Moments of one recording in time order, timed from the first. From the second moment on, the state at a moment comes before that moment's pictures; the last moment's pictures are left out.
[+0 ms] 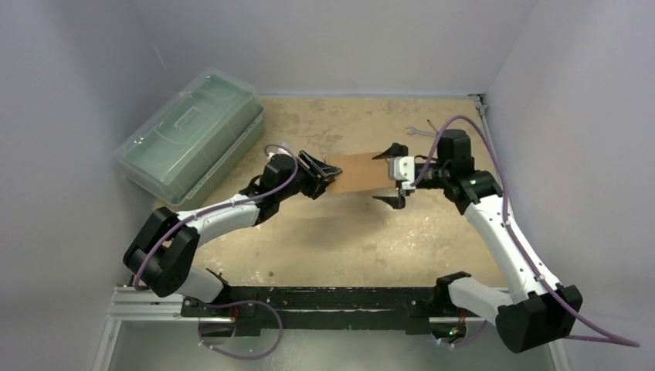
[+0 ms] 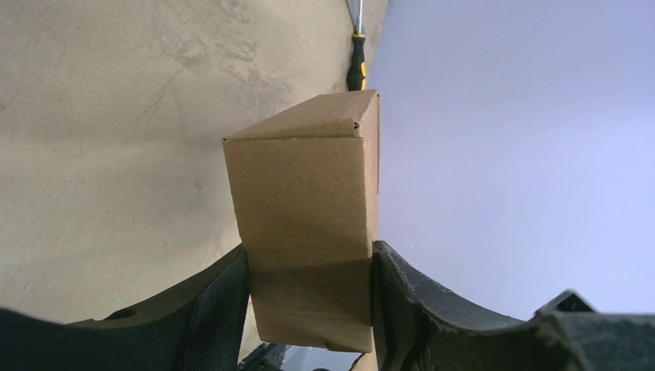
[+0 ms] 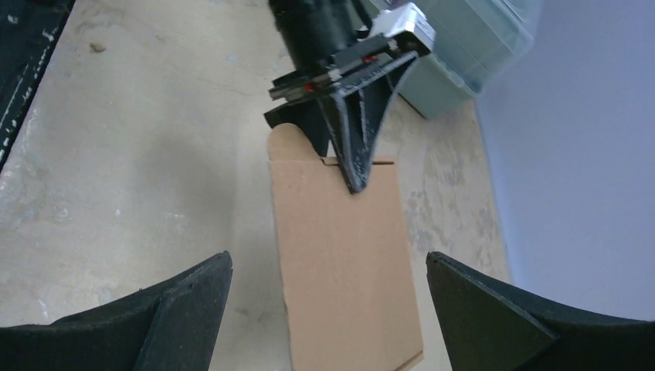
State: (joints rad) left arm -0.64 1.47 0.74 0.37 0.12 -1.45; right arm 0.21 1.10 1.07 -0.61 -1.02 -1.09
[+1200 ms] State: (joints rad) left arm -0.62 1.48 0.71 0.30 0.17 -1.71; right arm 0.52 1.13 0.48 0.31 -0.32 -1.17
